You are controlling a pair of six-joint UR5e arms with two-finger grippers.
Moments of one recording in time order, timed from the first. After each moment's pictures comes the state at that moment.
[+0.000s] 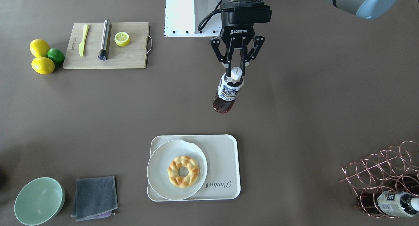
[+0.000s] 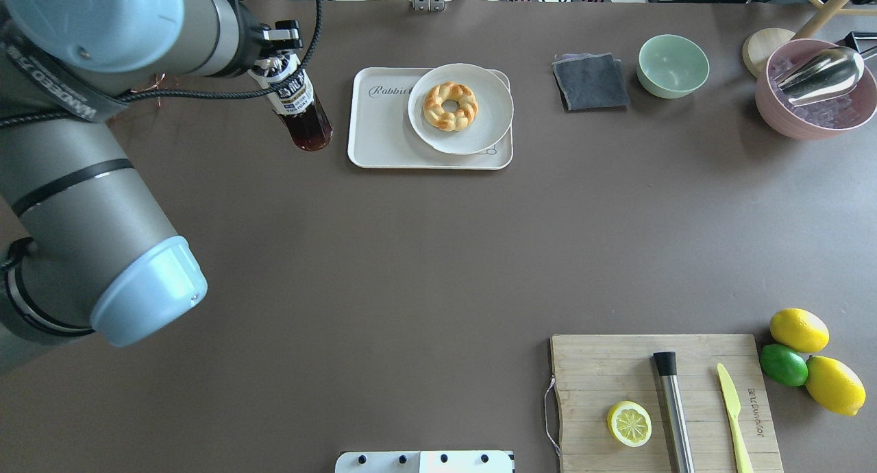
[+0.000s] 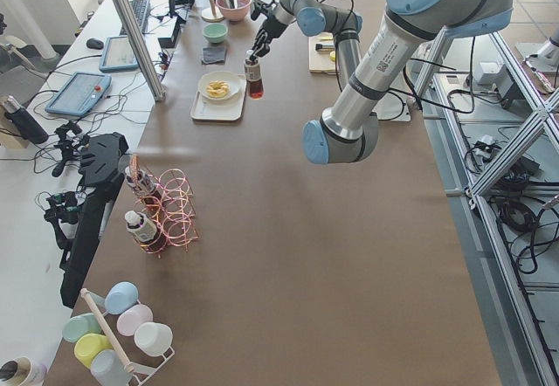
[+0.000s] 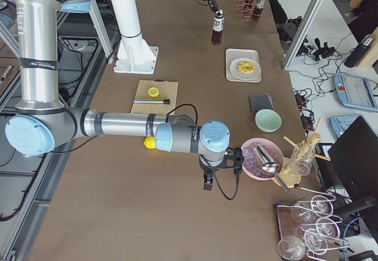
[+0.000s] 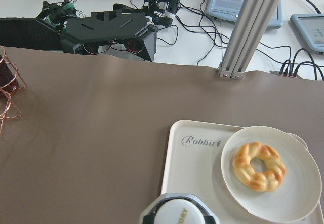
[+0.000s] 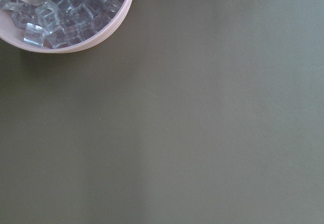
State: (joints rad) left arm -0.53 -2.35 -2.03 -1.28 -1.32 -1.32; right arm 1.64 -1.61 1.63 -1.62 2.38 0.00
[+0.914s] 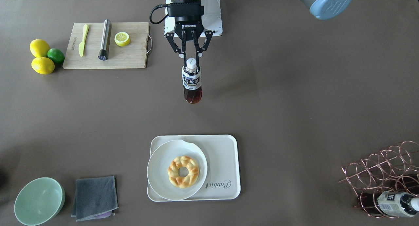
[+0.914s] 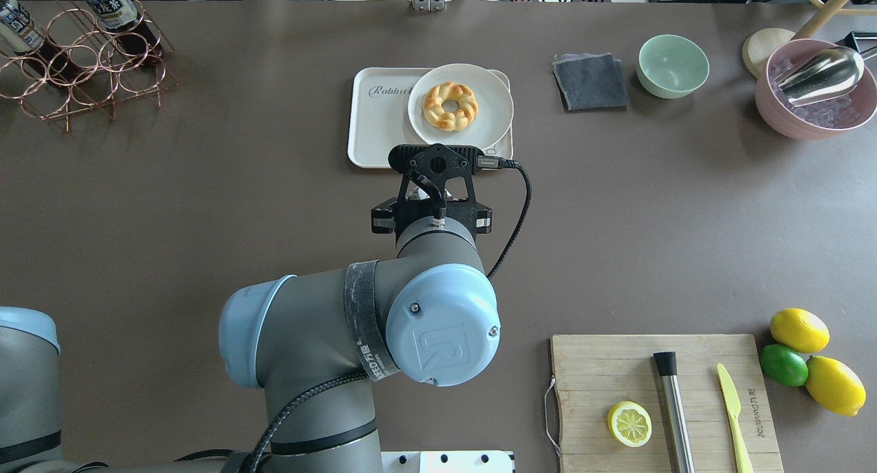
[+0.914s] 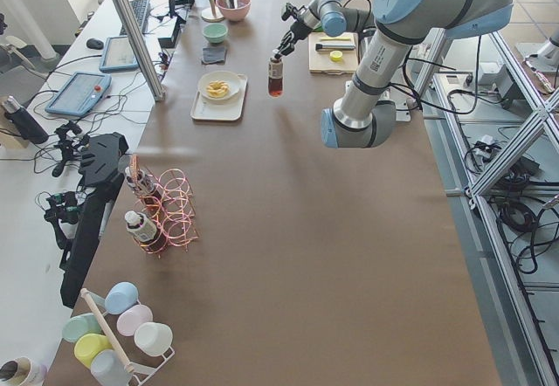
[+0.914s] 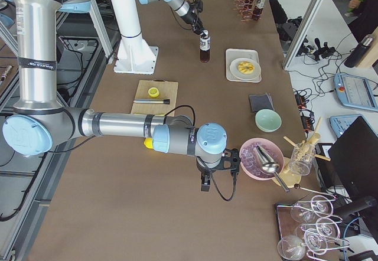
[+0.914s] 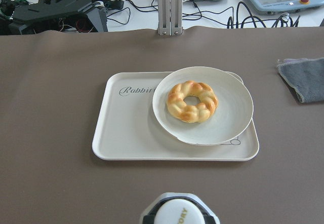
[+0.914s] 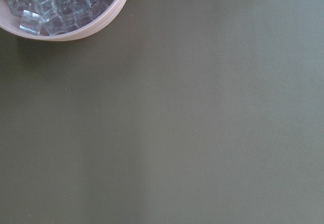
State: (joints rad) left arm -0.27 -2.46 -1.86 -1.26 -1.05 -1.36; right arm 1.64 -1.63 1.64 -1.62 2.38 -0.02
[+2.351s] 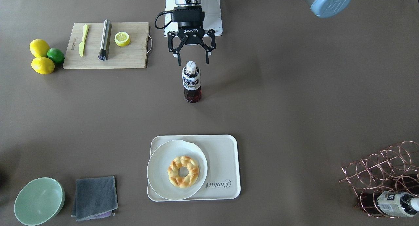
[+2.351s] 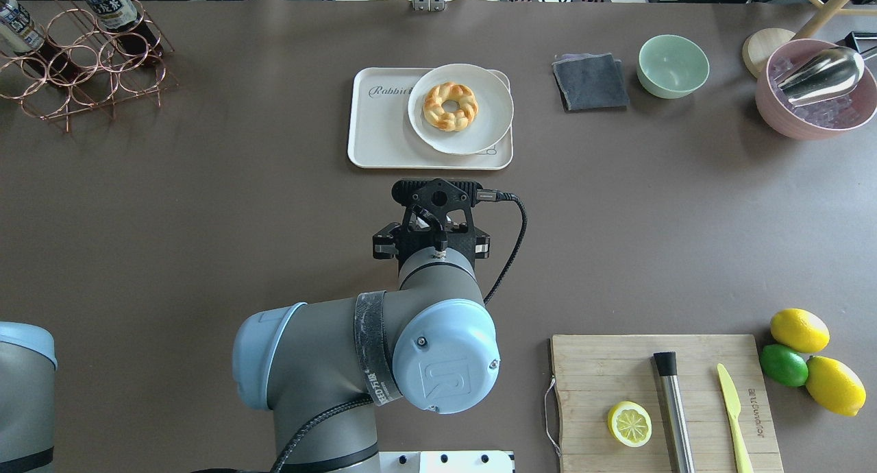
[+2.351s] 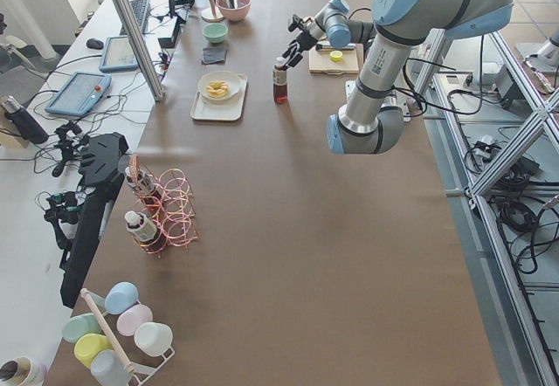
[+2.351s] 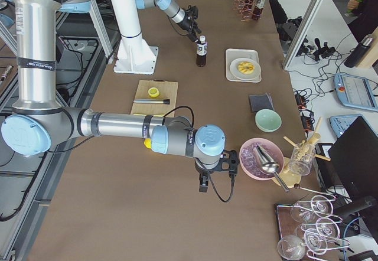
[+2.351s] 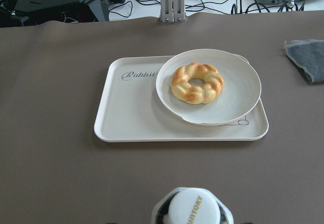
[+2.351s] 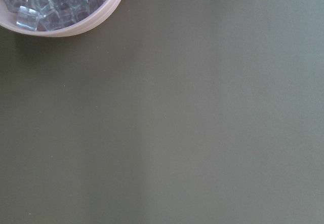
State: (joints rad) left arm -0.21 -2.41 -1.84 -1.31 -0.98 -1.40; right arm 1.64 -1.64 1.64 -1.62 2.39 -0.02
